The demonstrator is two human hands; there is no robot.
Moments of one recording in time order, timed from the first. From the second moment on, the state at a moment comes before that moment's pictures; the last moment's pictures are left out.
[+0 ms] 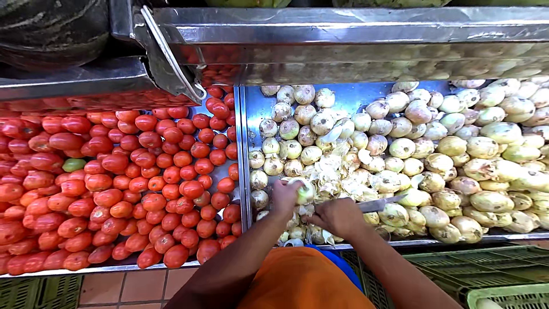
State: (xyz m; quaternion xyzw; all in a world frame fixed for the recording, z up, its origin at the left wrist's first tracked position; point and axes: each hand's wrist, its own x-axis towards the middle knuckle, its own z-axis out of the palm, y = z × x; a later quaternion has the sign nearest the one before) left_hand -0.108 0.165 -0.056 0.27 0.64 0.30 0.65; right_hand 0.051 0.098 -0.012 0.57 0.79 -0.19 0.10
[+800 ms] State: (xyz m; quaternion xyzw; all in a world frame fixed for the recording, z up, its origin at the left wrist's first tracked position) left_hand -0.113 0.189 -0.037 0.26 0.59 0.19 0.74; right_hand 0.063 0.114 0.004 0.57 0.79 -0.18 0.09
